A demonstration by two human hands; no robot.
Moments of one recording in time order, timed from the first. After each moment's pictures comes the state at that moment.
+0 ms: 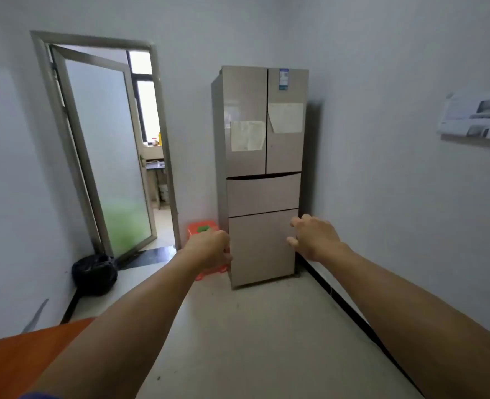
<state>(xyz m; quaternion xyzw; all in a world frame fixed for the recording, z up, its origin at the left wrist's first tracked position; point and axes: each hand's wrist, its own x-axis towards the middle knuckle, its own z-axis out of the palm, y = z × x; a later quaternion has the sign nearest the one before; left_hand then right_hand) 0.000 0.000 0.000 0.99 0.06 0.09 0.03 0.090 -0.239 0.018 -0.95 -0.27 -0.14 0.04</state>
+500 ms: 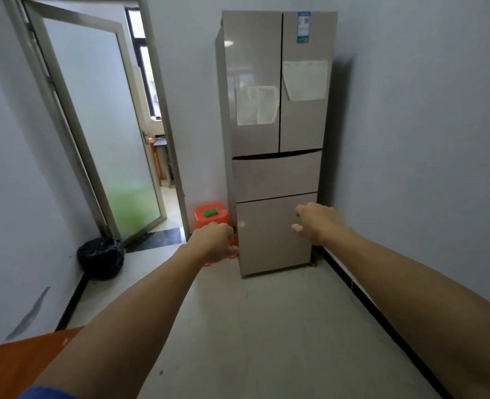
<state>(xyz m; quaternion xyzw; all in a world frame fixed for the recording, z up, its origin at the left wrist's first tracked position) 0.192 0.044 -0.046 0.99 0.09 0.03 0.09 0.318 -0.179 -0.027 -0.95 -0.29 -0.09 0.02</state>
